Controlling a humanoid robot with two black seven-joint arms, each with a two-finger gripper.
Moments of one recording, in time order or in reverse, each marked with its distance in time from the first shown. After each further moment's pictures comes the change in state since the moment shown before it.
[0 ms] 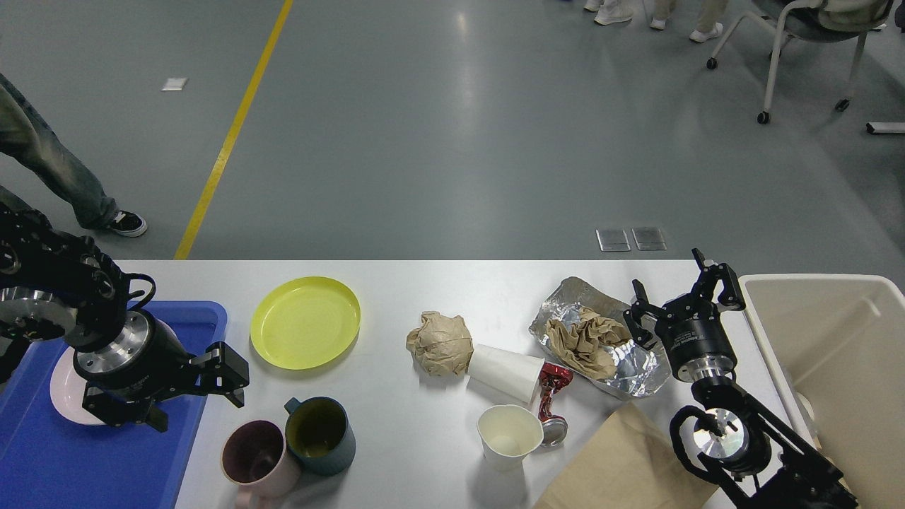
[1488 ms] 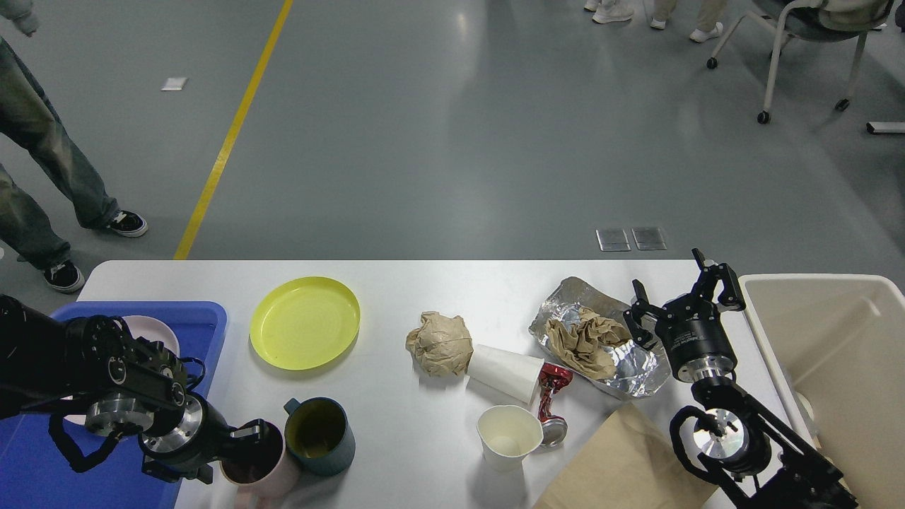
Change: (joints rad) left arm 0.442 -0.117 -0.147 0.203 0.081 0.232 0.003; right arm 0.000 0.000 0.000 0.000 0.000 0.000 0.000
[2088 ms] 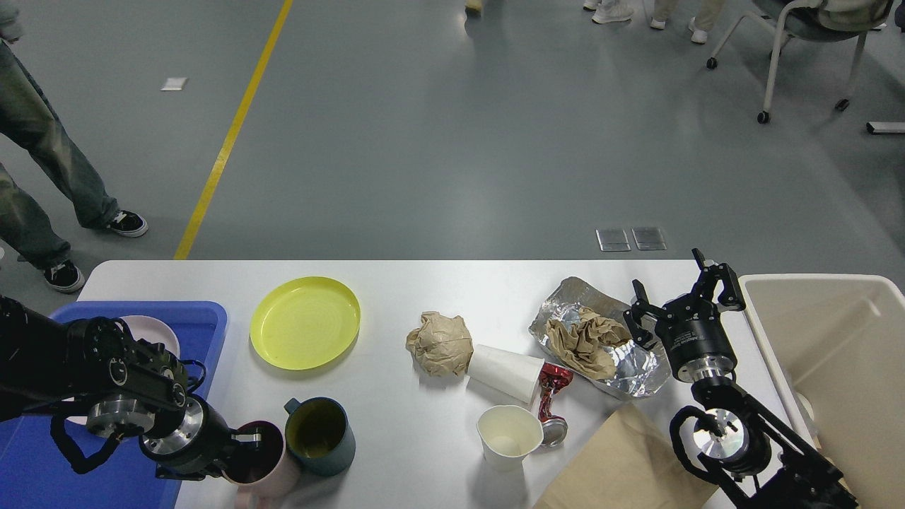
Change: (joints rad) left arm 0.006 -0.001 -0.005 0.005 -0.002 -0.012 0.002; right arm 0.000 0.000 0.000 0.000 0.000 0.000 0.000
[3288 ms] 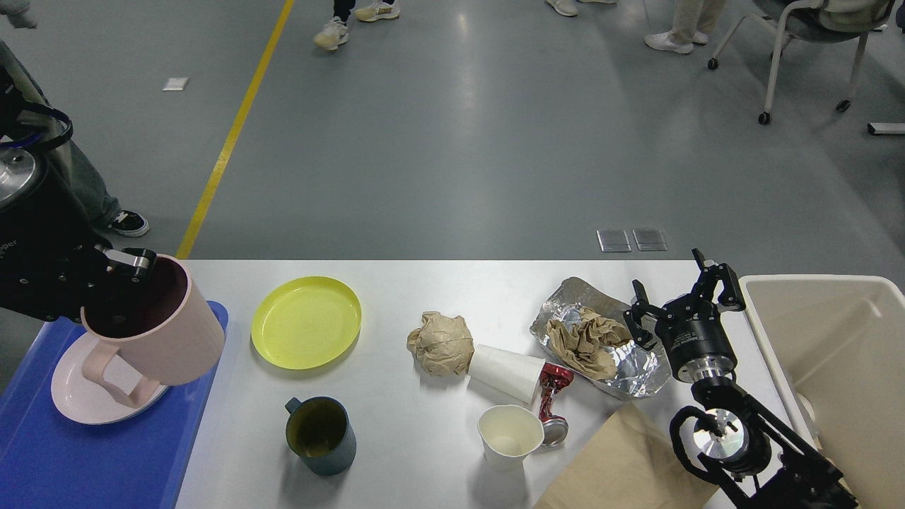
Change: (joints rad) left arm -1.146 0.022 0.389 -0.277 -0.020 -0.744 -0.018; right arm 0.000 0.000 0.000 -0.001 0.000 0.000 0.000
